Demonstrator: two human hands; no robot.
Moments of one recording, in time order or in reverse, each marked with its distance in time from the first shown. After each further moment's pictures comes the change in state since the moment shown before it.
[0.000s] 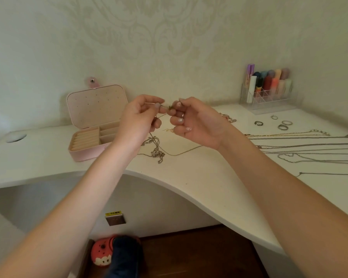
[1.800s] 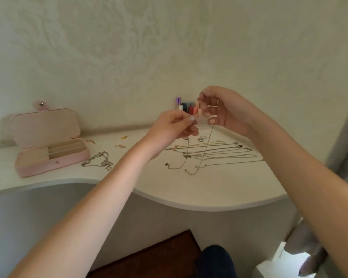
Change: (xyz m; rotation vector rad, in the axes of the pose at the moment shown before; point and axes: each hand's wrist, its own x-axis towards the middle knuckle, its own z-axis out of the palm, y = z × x) left_hand -0.082 0.083 0.122 -0.085 -0.603 0.137; right_hand -0.197 -0.119 0.032 -0.710 0.473 -0.285
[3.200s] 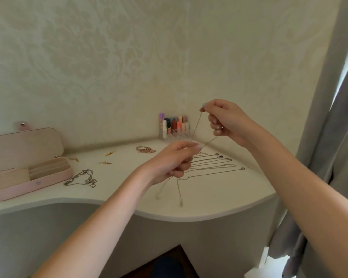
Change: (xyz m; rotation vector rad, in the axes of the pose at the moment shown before) left_hand -0.012 0.004 0.040 -0.138 -0.342 -0.231; right_hand -0.027 -0.013 -0.032 -0.241 0.342 -0.019
